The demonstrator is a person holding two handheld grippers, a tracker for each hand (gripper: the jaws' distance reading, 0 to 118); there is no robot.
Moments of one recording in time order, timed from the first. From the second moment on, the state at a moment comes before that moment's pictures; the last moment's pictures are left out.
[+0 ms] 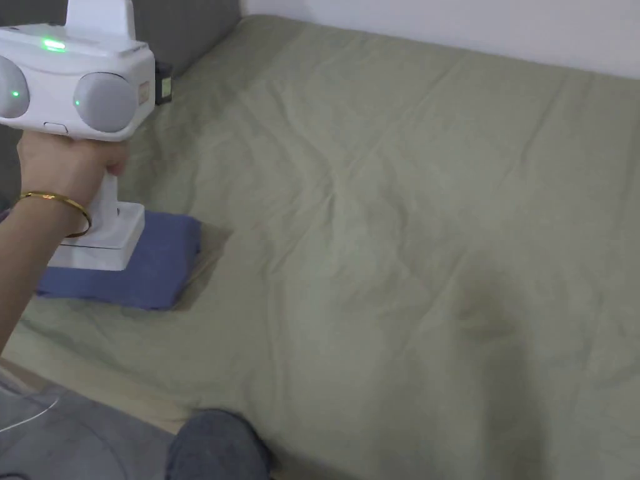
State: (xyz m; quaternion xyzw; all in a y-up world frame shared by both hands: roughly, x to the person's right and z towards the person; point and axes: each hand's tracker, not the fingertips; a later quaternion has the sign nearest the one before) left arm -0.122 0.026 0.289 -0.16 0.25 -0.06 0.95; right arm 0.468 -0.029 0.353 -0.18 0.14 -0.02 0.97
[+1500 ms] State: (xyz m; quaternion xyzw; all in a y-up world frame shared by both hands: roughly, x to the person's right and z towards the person) left arm 0.127 -0.063 0.381 -0.11 0.06 -0.03 0.99; right arm 0.437 -0.048 0.379 -0.11 0.06 0.03 0.99
